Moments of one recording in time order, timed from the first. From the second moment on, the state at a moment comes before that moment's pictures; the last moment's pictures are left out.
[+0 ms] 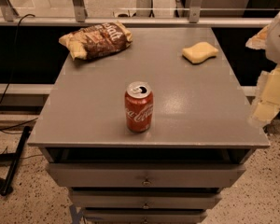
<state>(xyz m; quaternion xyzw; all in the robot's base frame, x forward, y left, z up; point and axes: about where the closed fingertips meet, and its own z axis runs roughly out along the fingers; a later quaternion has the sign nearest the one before) 0.438 -0.217 0.976 -0.60 0.78 -0.03 0.16</state>
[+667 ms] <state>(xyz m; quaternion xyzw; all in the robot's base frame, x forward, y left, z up) 0.440 -0.213 0.972 -0.60 0.78 -0.01 0.17</state>
